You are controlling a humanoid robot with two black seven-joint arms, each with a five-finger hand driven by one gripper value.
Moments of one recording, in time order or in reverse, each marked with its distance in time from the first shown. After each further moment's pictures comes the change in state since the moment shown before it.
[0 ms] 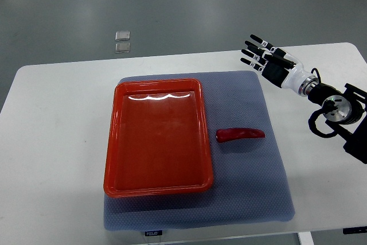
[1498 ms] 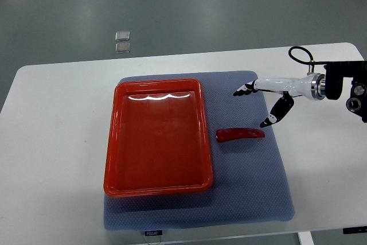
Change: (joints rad) left arm -0.002 0.000 0.002 -0.001 0.000 0.000 -0.001; right arm 0.097 -0.350 -0.174 0.570 -1.539 -0.037 0.005
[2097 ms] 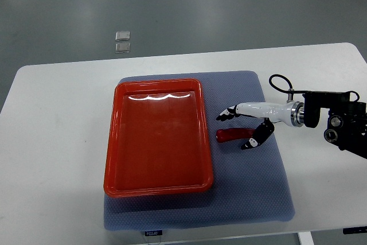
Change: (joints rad) left arm 0.000 0.000 0.000 0.000 0.000 0.000 0.000; right arm -0.100 0.089 -0.045 0.023 -0.023 -0.113 0.001
